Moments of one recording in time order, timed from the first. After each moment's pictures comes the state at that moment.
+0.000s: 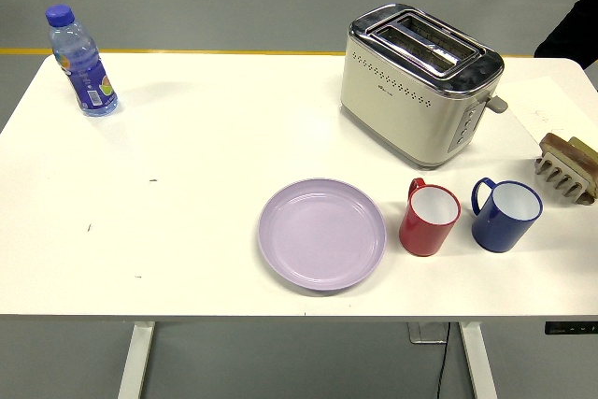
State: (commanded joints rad) left arm -0.04 0.00 -1.17 -0.18 0.93 0.16 0.18; right arm 0.02 -0.29 1.75 1.46 -1.40 -0.24 0.00
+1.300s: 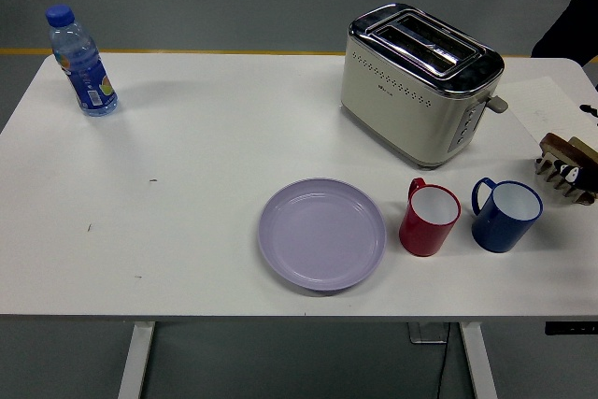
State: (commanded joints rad) left arm -0.06 0.00 -1.16 -0.18 0.92 0.17 0.18; right arm 0.18 -0.35 1.48 1.47 -2.04 -0.09 -0.27
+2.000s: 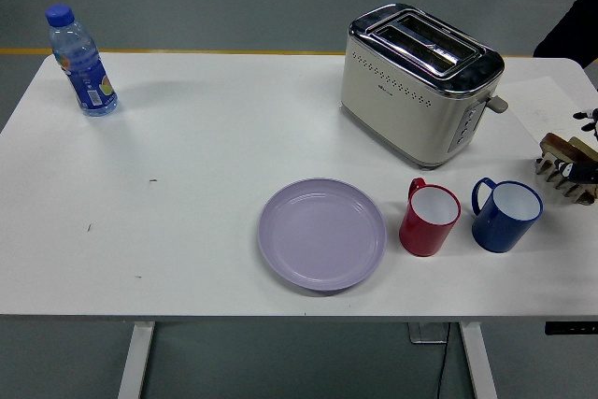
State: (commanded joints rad) left arm -0.06 0.00 -1.15 -0.18 0.91 0.18 0.18; right arm 0.32 -0.36 1.37 1.32 -2.19 -0.06 -0.41
